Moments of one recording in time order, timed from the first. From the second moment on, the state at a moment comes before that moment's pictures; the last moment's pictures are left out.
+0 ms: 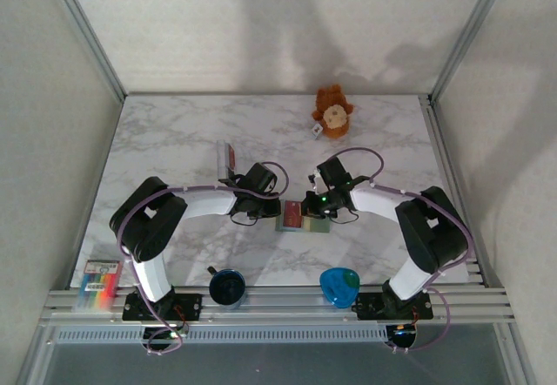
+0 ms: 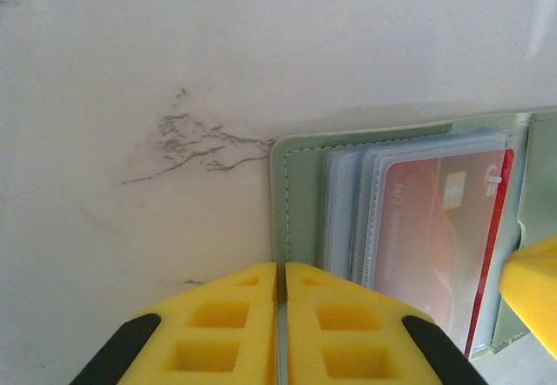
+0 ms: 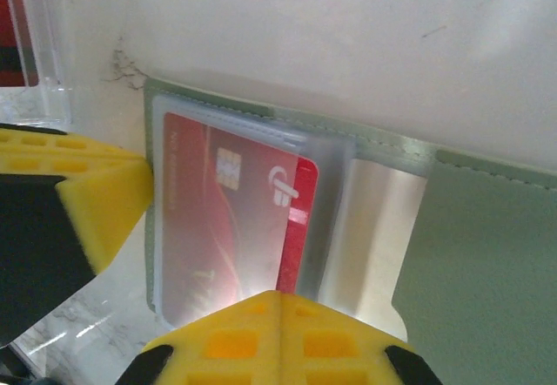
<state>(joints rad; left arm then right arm) -0.69 1.81 0.97 -0.21 0.20 -0.77 0.56 1.65 0.83 -0.31 -0.44 0.54</state>
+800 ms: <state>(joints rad) -0.69 1.67 0.95 -0.22 0.29 -0.84 0.55 1.76 0.84 -0.19 -0.53 0.56</state>
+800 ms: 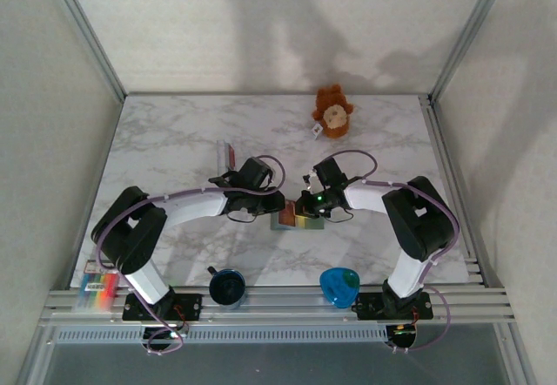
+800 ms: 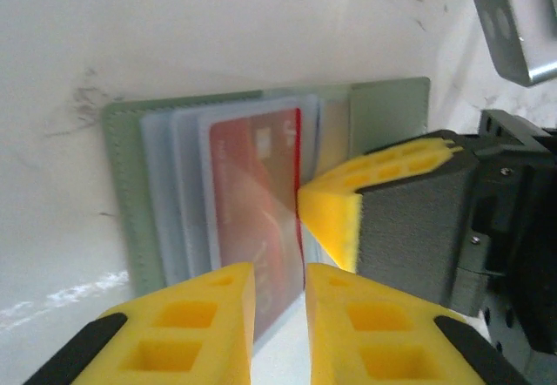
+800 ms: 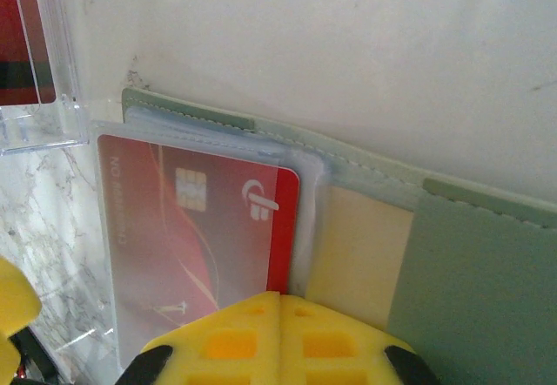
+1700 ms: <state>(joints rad) -0.69 1.73 0.96 -0.22 0.29 -0.85 0.54 1.78 0.84 -0.16 -0.58 0.56</state>
